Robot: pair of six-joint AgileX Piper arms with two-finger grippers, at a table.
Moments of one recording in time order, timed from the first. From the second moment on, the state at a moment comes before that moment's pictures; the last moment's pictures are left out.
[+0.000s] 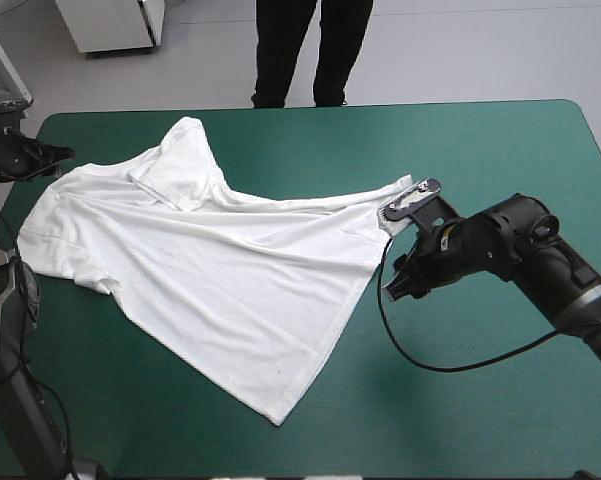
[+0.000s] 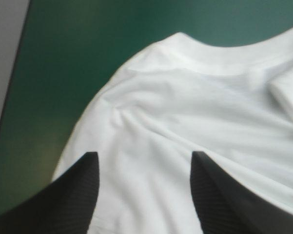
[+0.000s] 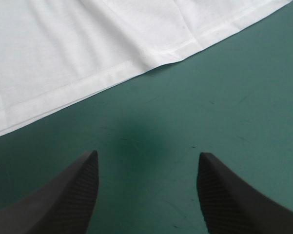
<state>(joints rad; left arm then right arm) 0.38 2.24 -2.32 -0.15 1.23 0.26 0.50 1.32 -1.26 0.01 1.04 -0.17</state>
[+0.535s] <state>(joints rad) -0.07 1.54 -1.68 -0.27 1.25 0.35 0.50 1.31 -1.33 -0.16 1.14 -0.07</state>
